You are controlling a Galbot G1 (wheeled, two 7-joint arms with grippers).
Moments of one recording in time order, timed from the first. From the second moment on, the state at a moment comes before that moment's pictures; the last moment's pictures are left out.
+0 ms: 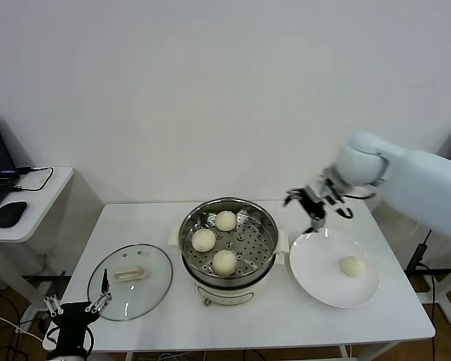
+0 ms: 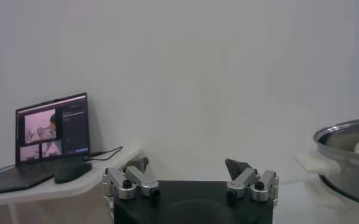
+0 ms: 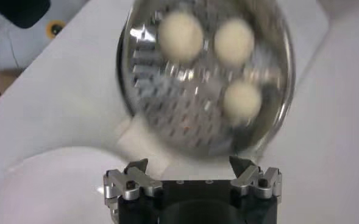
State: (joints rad) left arm 1.80 -1.29 -0.69 -2.16 -0.10 -0.13 -0.24; right arm 0.41 0.58 -1.03 1.57 0.04 -0.11 -1.13
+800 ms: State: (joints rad) left arm 1.82 -1.29 -0.72 -2.14 -0.10 -0.12 -0.24; right arm -0.18 0.51 -0.56 1.33 -0.23 -0.13 -1.10
